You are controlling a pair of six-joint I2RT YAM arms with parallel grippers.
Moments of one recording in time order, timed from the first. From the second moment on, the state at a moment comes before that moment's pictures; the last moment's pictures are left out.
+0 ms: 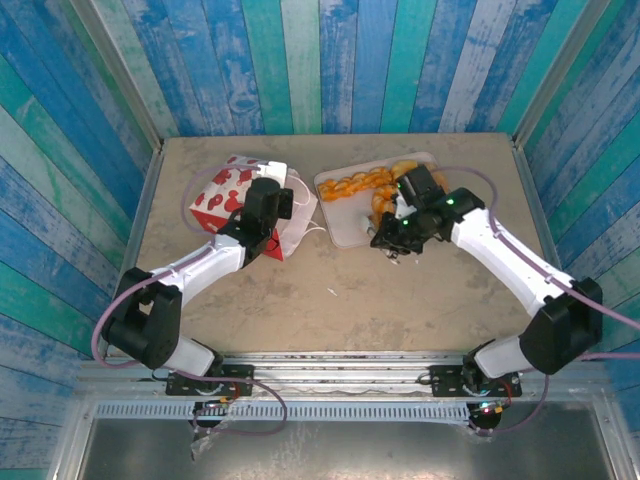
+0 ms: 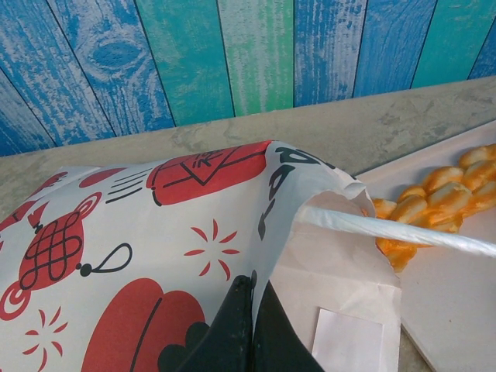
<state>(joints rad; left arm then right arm) -0.49 1.46 0.87 0.20 -0.36 -0.05 0.54 1.47 1.28 -0.94 -0.34 0.72</state>
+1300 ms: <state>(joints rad) -0.49 1.46 0.87 0.20 -0.37 -0.05 0.50 1.62 1.27 -0.90 -0.17 0.62</state>
